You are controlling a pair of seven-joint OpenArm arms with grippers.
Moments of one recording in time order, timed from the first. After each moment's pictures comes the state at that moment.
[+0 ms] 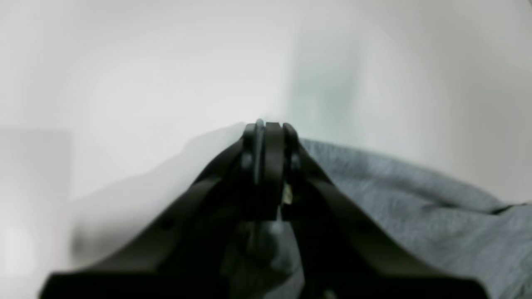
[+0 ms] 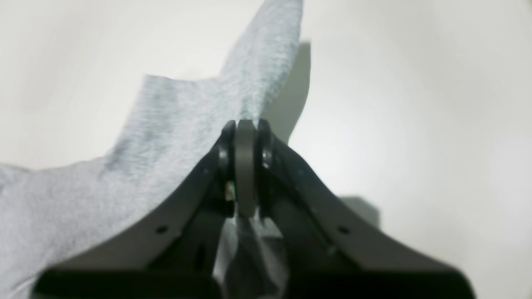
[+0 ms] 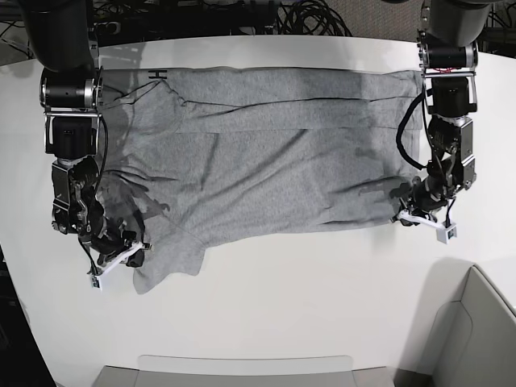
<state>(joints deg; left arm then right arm) -20.2 -22.4 -6.1 52.2 -44.8 -6.9 34.2 34.9 18.3 -2.7 41.9 27.4 22.3 -30.5</state>
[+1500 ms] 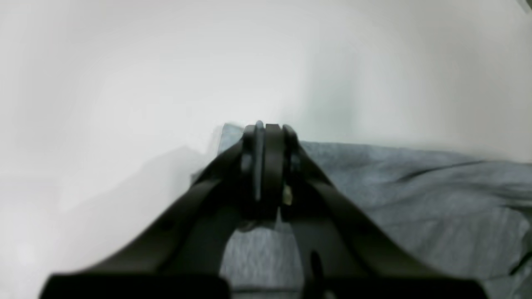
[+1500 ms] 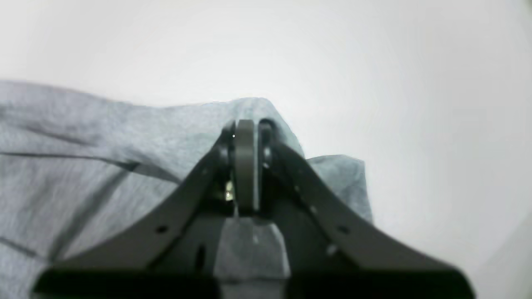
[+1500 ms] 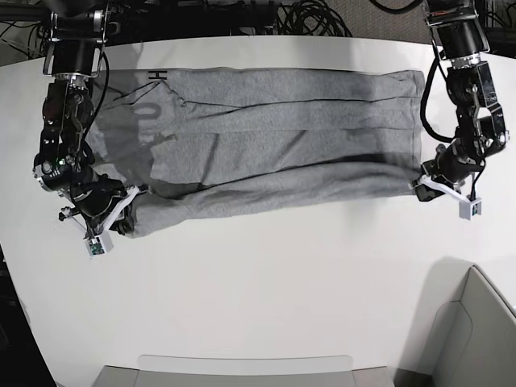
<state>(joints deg) -0.1 -22.3 -21.0 88.8 -45.0 -7.2 55.4 8.4 18.7 6.6 95.3 21.5 22.3 -53.9</state>
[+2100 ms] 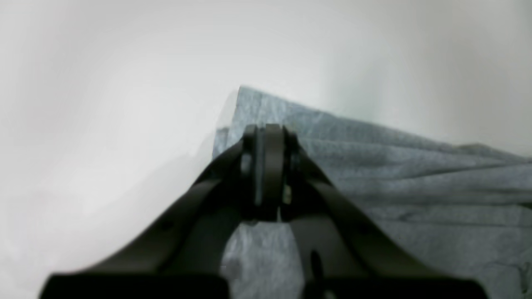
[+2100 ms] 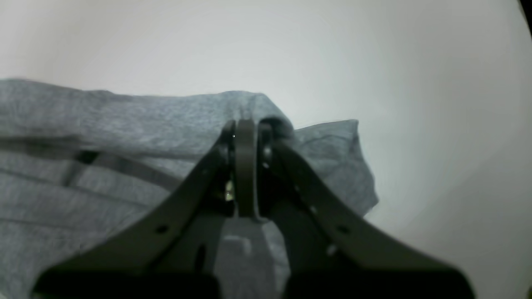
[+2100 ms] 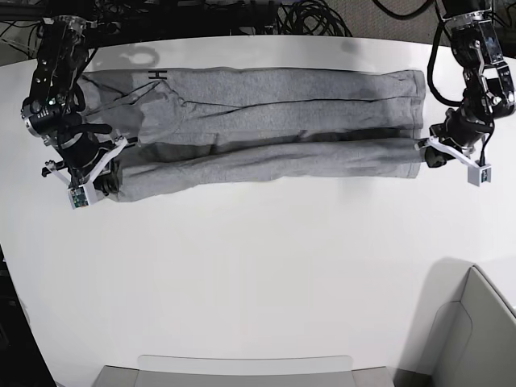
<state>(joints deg) 13.3 -22.4 -26.8 102.2 -44.9 -7.2 59.6 -8.2 18.0 15.9 112.5 22.1 22.6 -55.5</state>
